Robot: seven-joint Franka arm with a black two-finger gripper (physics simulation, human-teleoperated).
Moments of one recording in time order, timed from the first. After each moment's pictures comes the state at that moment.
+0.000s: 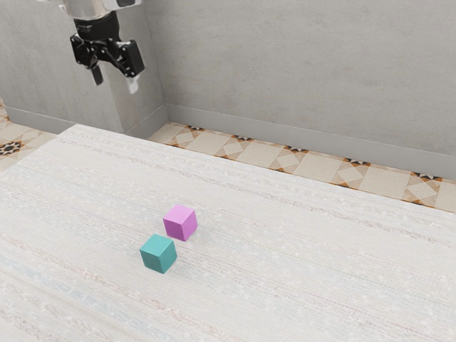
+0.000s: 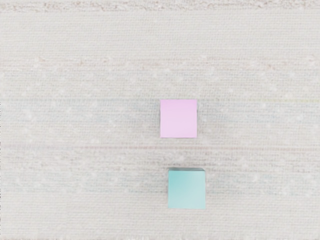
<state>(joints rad) 0.01 0.00 -0.01 -1.41 0.05 1.48 0.00</state>
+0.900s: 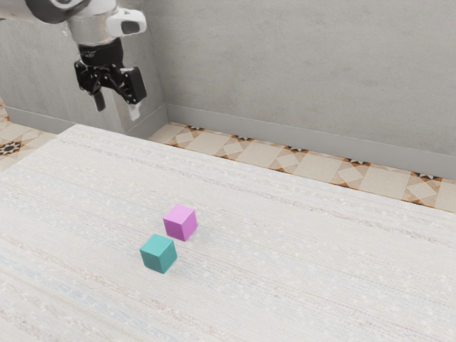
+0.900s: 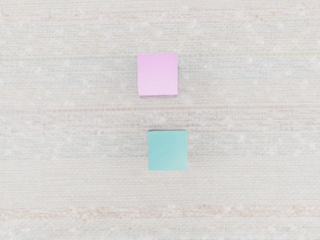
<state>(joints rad) 0.04 -0.07 -0.07 -1.56 0.02 1.48 0.00</state>
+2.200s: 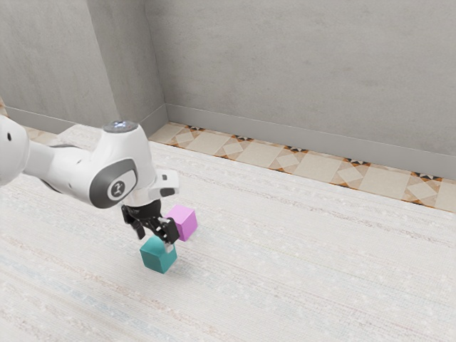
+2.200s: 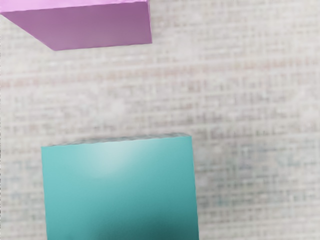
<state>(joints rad) 0.03 0.04 -0.08 -2.36 0.01 2.41 0.01</state>
